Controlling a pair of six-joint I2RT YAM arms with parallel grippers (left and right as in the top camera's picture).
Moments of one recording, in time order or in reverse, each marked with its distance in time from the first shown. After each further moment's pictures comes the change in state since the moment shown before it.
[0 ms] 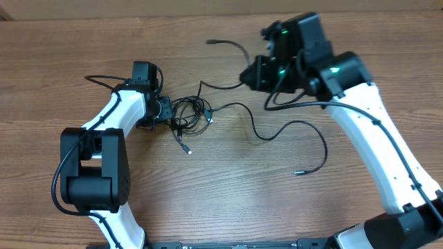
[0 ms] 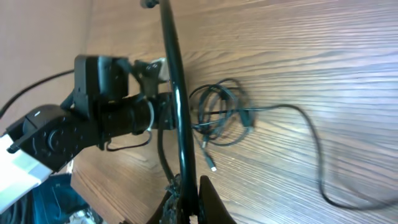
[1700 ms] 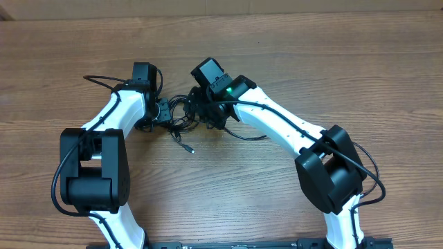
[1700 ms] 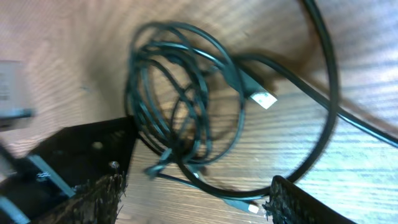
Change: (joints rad) left arm 0.000 -0.004 0.000 -0.037 -0.051 0.000; right arm 0.318 0.448 -0.008 0.229 0.242 0.644
